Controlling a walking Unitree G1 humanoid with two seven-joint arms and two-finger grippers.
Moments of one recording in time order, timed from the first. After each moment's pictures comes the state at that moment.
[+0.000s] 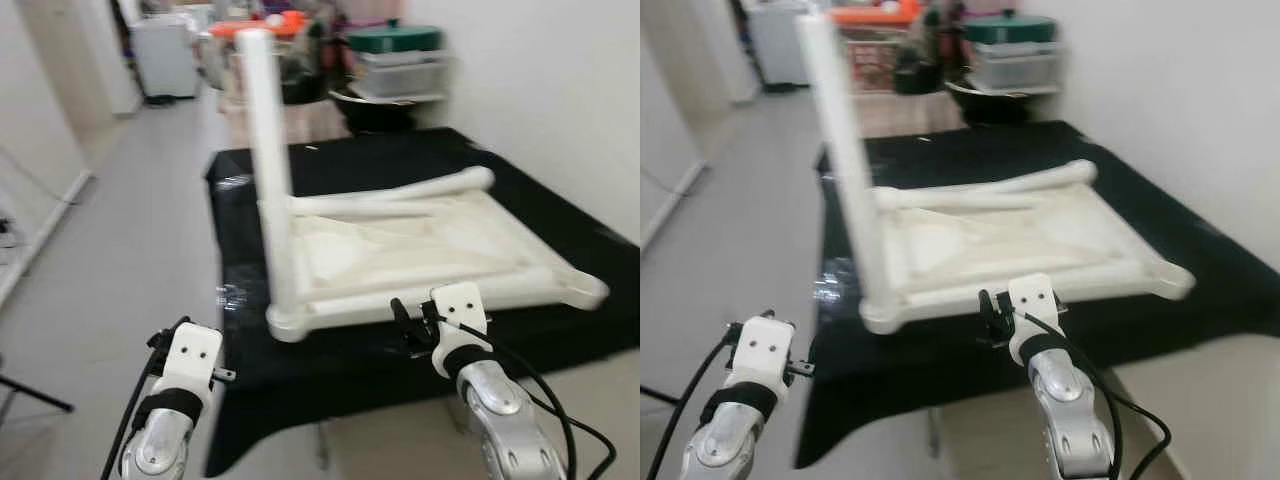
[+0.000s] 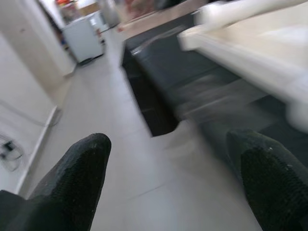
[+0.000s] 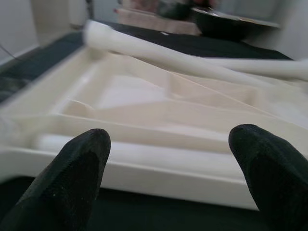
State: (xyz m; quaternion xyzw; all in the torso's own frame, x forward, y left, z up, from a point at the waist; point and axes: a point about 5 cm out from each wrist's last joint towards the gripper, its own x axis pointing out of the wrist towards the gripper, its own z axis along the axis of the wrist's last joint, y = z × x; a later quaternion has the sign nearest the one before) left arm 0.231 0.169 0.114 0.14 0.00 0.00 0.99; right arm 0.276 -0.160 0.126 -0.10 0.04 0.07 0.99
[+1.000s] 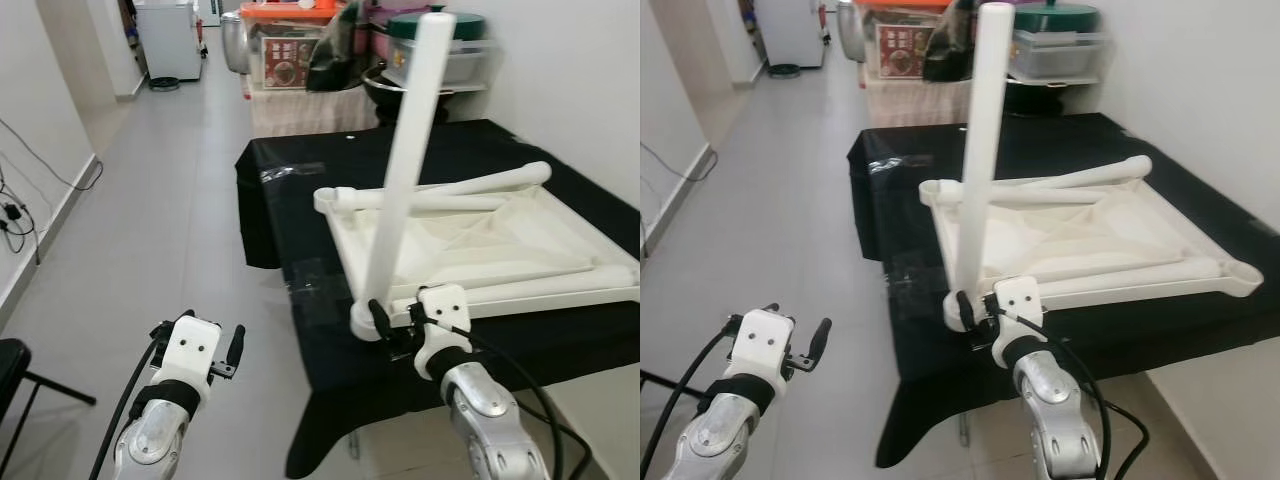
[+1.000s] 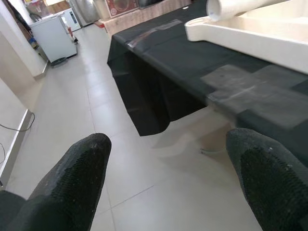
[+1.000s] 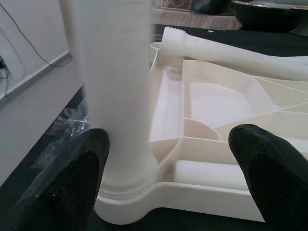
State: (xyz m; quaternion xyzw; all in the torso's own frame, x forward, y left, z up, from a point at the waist) left arm 0.238 0.164 0.116 0.13 -0.01 -0.03 0.99; right arm 0.274 -0.157 0.128 -0.06 0.03 0.12 0.99
